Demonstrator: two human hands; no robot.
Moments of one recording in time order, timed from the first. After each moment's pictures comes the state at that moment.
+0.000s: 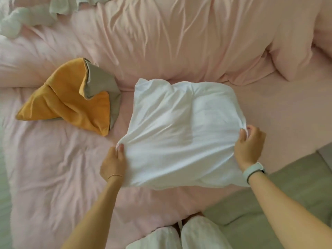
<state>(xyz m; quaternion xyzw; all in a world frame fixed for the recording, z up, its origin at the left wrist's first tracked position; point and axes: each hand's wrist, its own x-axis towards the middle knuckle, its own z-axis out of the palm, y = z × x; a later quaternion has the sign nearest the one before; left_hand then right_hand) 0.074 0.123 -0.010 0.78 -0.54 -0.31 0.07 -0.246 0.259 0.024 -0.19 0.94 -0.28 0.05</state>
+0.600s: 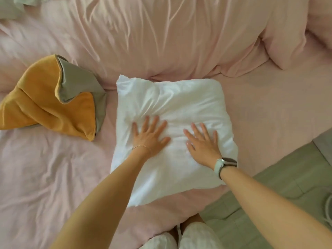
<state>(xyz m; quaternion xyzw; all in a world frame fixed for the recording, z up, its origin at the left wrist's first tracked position) -0.052 0.093 -0.033 0.39 -0.88 -0.18 -0.22 -0.202 0.222 -0.017 -0.52 0.80 0.10 0.29</state>
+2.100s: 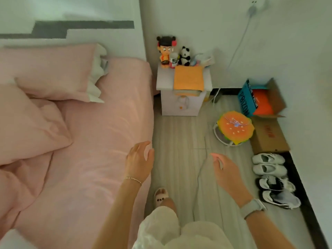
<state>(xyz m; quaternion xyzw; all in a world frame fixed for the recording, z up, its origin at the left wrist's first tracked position) -0.574 0.513 0.111 0.05 -0.94 -0.33 -0.06 -0.528 0.757 0.105 0.17 0.91 -0.38 0.09</state>
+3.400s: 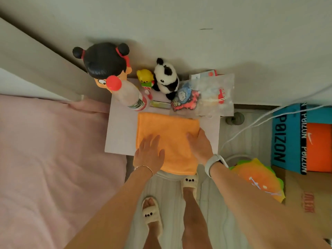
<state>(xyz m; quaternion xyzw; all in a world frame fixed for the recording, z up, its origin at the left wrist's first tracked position) -1.218 0.779 -0.163 0.10 -0.92 -0.14 -0.35 -1.246 0.942 -0.197 0.28 0.78 -0.45 0.32</state>
